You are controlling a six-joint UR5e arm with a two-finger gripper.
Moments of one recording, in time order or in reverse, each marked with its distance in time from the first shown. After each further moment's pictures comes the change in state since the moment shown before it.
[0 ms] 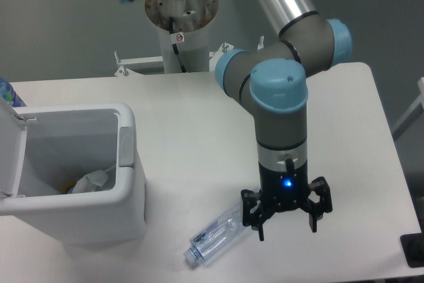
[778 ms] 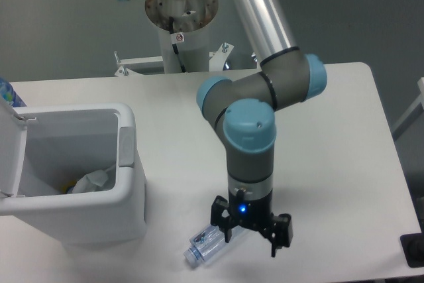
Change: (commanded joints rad) arm -0.084 -0.075 -0.038 0.008 -0.006 0.413
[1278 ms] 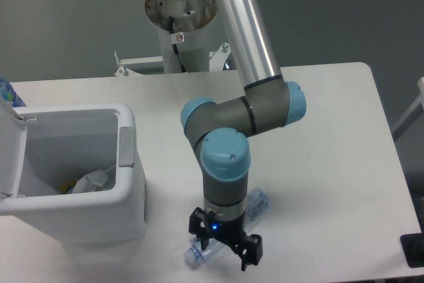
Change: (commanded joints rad) arm -0.064 -0.071 0.003 0.011 -0.002 -0.001
